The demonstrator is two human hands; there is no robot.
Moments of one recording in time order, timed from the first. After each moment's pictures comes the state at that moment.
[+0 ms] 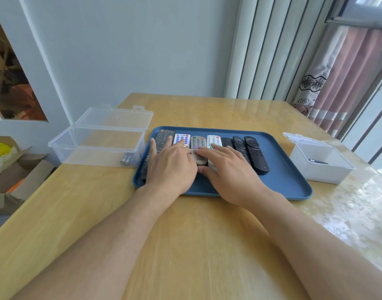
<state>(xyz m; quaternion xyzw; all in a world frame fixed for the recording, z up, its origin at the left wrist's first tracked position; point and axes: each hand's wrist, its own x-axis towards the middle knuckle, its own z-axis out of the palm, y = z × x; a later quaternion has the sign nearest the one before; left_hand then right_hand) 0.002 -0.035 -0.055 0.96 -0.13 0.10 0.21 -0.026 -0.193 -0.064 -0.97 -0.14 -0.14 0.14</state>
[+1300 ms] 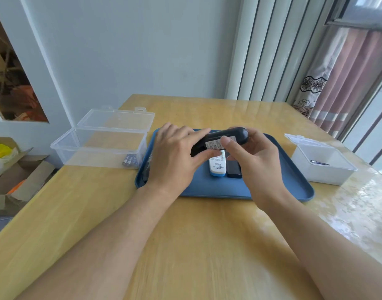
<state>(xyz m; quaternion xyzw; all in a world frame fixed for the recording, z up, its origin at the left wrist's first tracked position) 0.015 -0.032 -0.057 0.83 -0.27 0.38 0.29 -0.052 -0.191 -0.032 -0.71 -0.03 -0.24 0.67</state>
